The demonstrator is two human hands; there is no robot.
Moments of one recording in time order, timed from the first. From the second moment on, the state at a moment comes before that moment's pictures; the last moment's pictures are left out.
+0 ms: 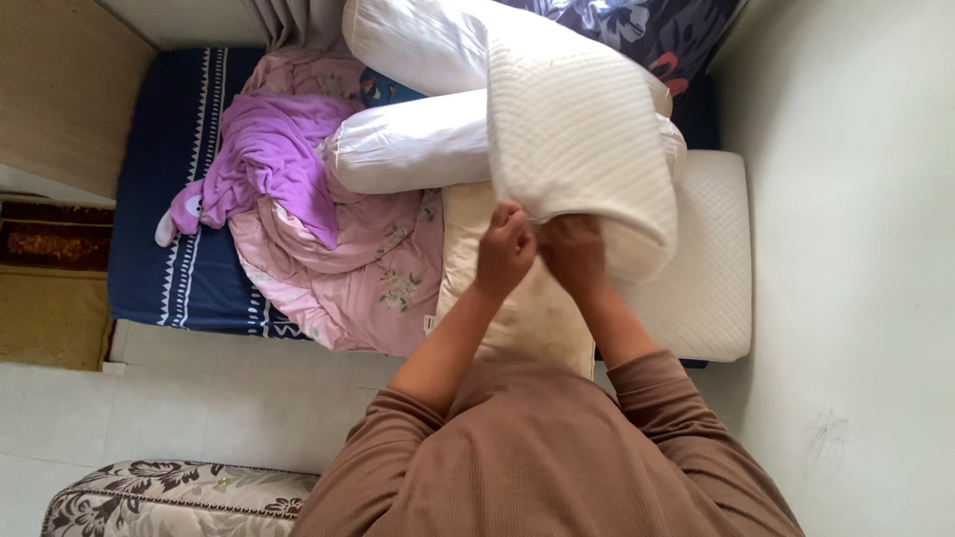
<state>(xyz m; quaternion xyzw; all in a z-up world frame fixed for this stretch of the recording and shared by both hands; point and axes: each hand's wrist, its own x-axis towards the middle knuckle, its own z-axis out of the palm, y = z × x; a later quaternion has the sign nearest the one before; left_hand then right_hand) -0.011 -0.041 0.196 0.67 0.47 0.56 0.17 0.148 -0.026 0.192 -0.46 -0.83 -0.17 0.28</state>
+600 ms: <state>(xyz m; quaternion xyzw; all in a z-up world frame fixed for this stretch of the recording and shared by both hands) -0.083 -0.117 -0.037 0.47 0.71 0.32 0.40 0.118 -0.100 0.136 -0.40 -0.87 0.23 0.15</state>
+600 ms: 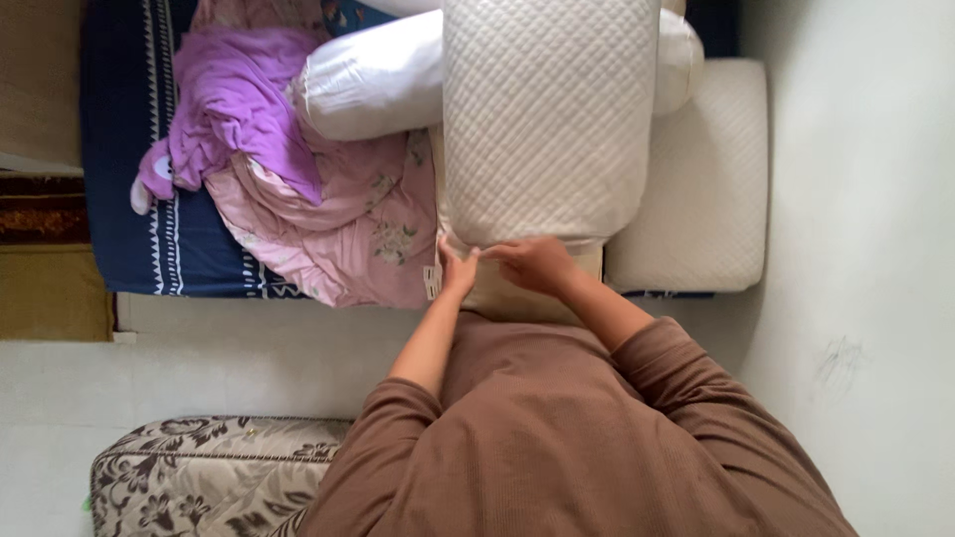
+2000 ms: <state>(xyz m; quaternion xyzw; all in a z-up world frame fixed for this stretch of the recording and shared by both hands) -0.080 -0.044 0.346 0.18 -0.02 0.64 0.75 0.255 -0.050 0.328 0.02 -0.27 0.67 0.70</state>
